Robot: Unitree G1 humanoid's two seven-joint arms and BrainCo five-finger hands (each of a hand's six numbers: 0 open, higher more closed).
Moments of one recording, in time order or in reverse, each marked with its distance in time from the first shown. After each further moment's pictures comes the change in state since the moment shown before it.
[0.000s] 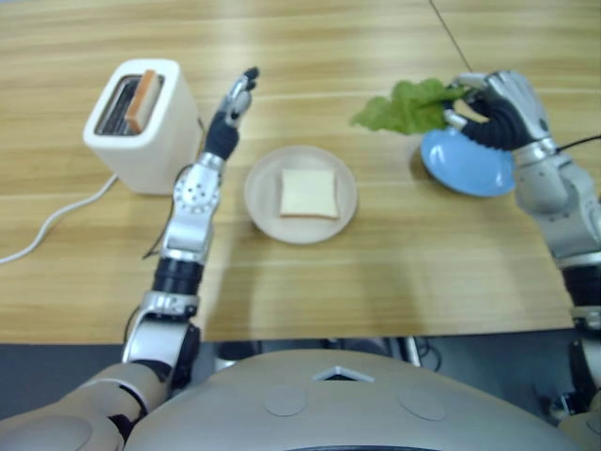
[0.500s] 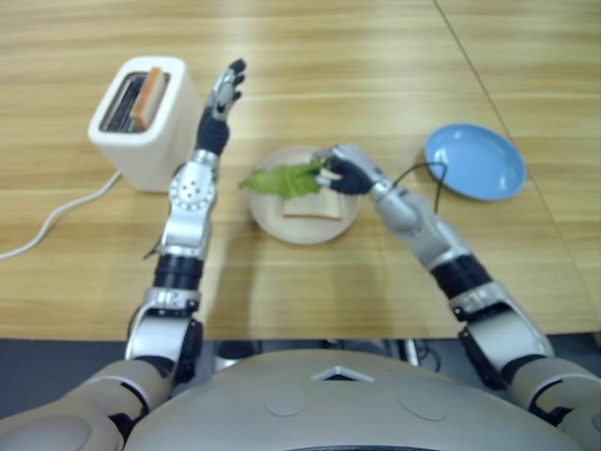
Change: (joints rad) left arm -0.016 -0.018 0.035 0.033 -0.036 -0.032 0.016; right arm -0.142 0.425 0.363 0.473 -0.180 -0.085 0.070
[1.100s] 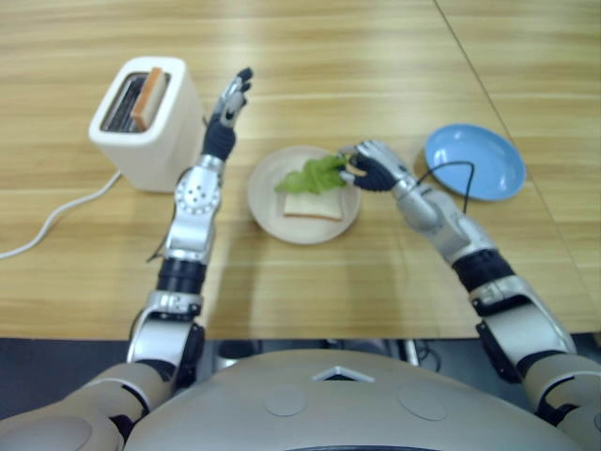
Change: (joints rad) left arm 0.020 -0.008 -0.027 -0.001 0.036 0.001 0.004; right arm 0.004 -0.117 -0.074 -0.039 -0.028 -0.046 -0.076
